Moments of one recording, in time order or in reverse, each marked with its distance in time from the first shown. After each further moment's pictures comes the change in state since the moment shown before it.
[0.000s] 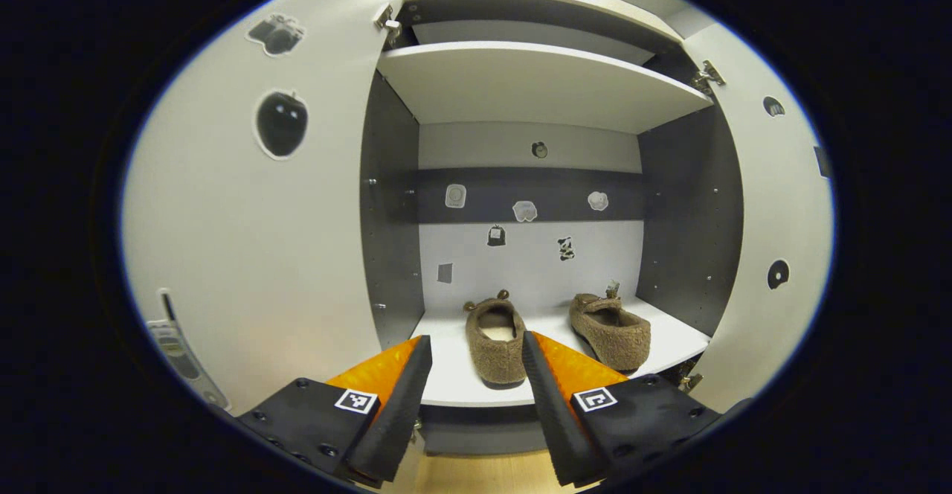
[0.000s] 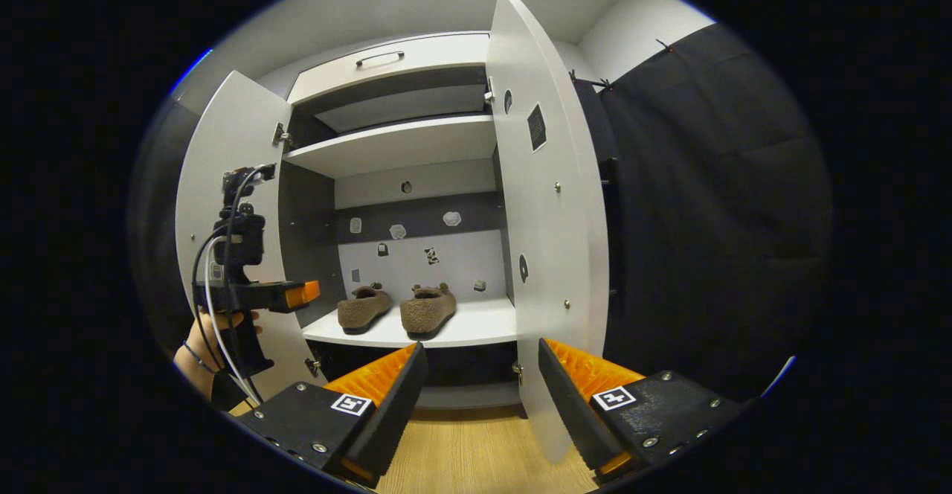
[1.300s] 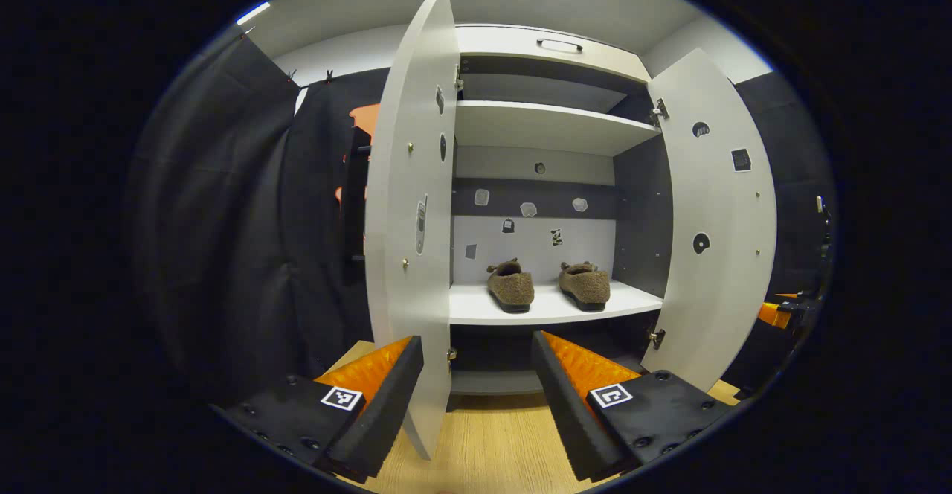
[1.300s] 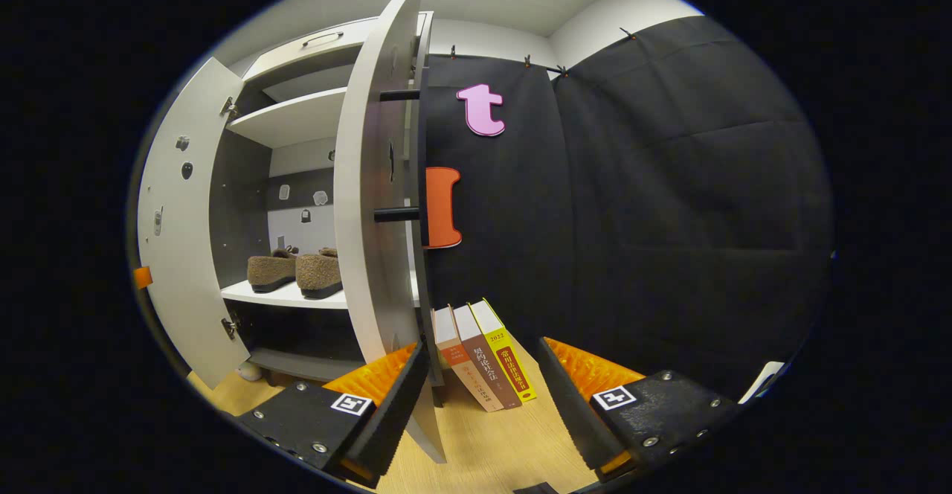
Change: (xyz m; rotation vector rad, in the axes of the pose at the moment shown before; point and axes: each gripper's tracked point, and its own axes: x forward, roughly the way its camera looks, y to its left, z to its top) left arm -0.203 0.044 -0.055 -0.070 -0.041 0.018; right arm 0.018 -0.148 -0.066 -0.050 0.038 -0.148
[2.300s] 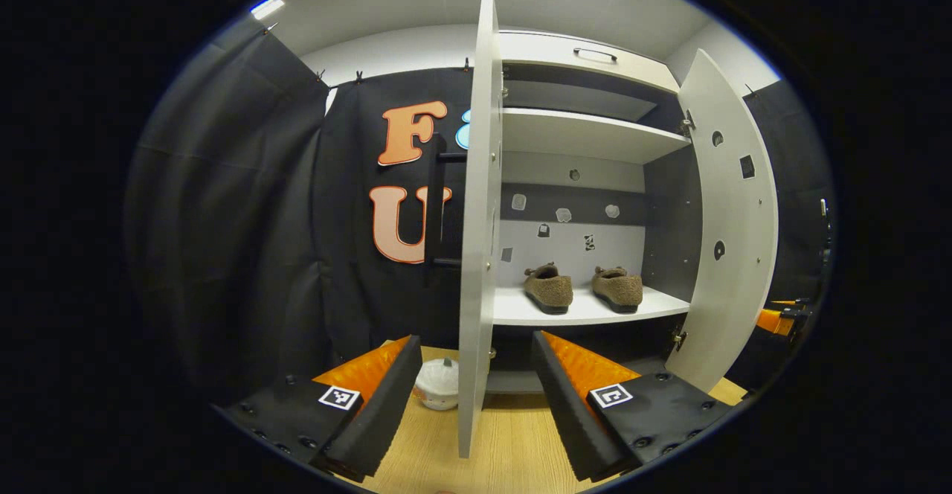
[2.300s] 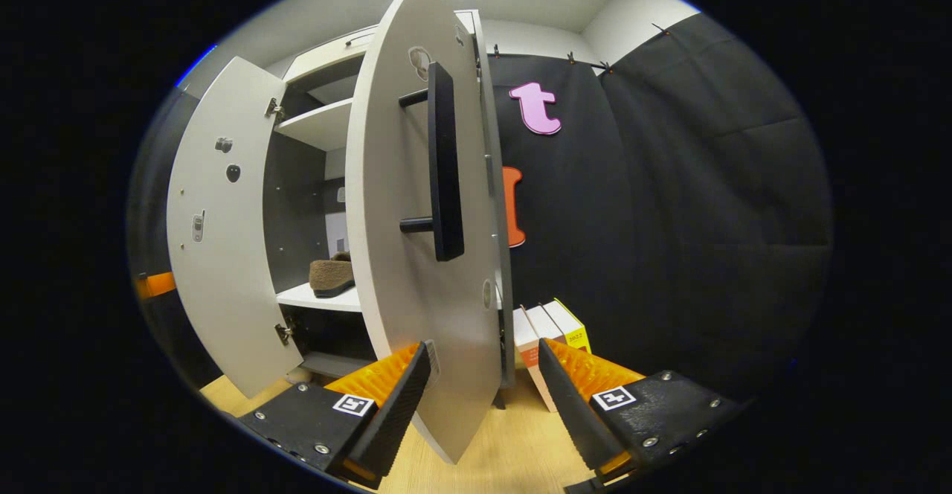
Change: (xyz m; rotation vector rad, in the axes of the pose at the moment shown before) left arm -0.015 0.059 0.001 -0.019 -0.011 0.085; right arm 0.001 0.106 0.000 0.030 0.018 0.210
